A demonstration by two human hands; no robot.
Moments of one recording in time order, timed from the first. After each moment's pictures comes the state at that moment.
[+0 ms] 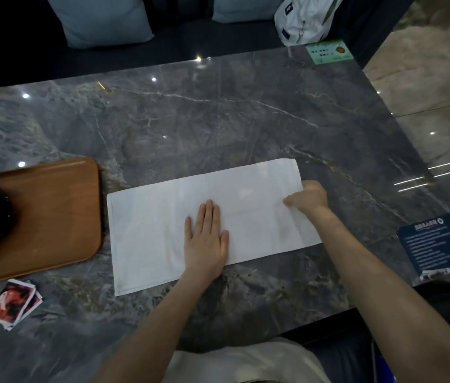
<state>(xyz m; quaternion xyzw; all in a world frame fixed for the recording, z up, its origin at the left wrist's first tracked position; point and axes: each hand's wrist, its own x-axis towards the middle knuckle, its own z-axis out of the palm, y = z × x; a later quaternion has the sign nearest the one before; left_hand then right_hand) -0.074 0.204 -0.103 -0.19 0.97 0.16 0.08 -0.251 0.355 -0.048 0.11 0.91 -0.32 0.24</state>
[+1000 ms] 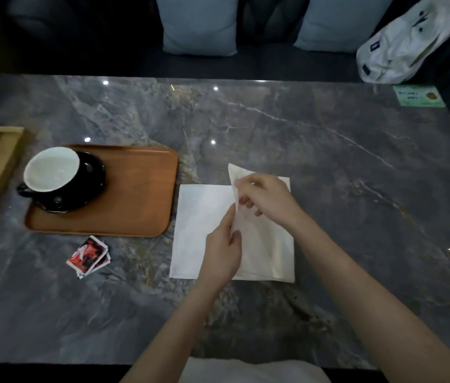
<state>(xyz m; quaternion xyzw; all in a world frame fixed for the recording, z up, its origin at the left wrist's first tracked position) -0.031 0.157 0.010 -0.36 0.75 0.56 -0.05 -0.158 0.186 0.036 -0.25 0.81 -0.40 0.36</state>
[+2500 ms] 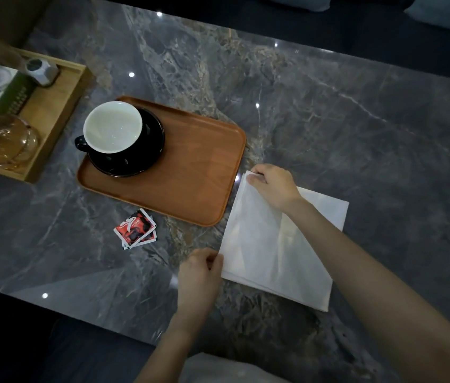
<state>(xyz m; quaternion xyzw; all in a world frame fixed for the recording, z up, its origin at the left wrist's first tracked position) 0.061 0.098 -0.048 -0.58 0.71 0.40 -0.03 -0.155 0.057 -0.066 -0.46 0.82 -0.17 0.30</state>
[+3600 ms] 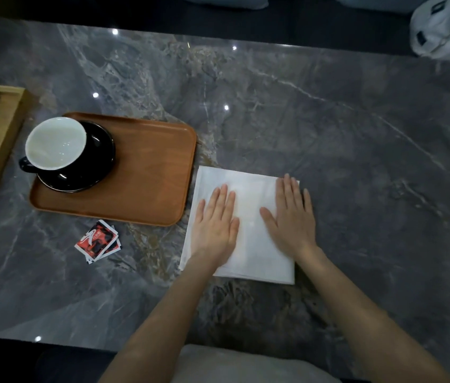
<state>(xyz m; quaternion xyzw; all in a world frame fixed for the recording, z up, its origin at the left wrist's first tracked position) -0.024 0.098 -0.109 -0.31 0.94 0.15 0.02 -0.163 0.207 -0.104 -0.40 0.91 -0.02 0.13</state>
